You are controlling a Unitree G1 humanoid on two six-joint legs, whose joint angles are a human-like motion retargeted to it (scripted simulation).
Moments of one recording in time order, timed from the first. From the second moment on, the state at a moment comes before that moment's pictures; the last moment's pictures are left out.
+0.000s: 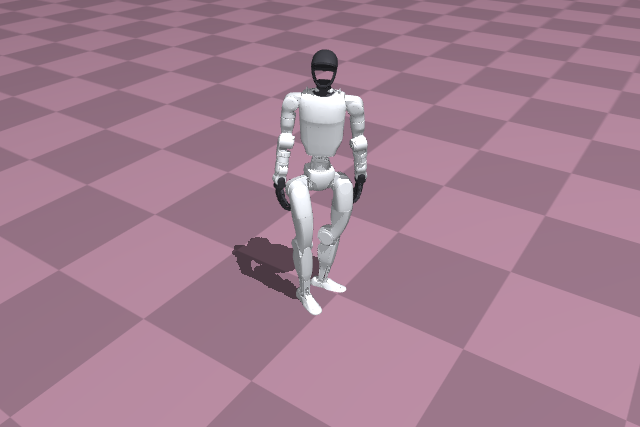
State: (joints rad) left arm 0.07 0.13 0.33 1.64 0.17 0.11 -0.18; right arm -0.08 -0.10 0.07 1.39 -0.45 0.15 0.28; waist -0.45 0.06 -0.04; left_leg 0.06 0.08 0.82 -0.03 -0.13 0.01; right_leg -0.18 0.15 0.14 0.08 0.07 0.02
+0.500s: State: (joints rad) left arm -0.01 0.12 0.30 1.48 0.23 0.11 -0.23; right arm -0.05 -0.18 -0.21 1.60 -0.13 0.20 0.09; waist -0.93 0.22 0.05; left_leg 0.01 0.20 1.17 0.06 -0.21 -0.12; right_leg -0.41 0.33 0.35 0.10 0.07 0.20
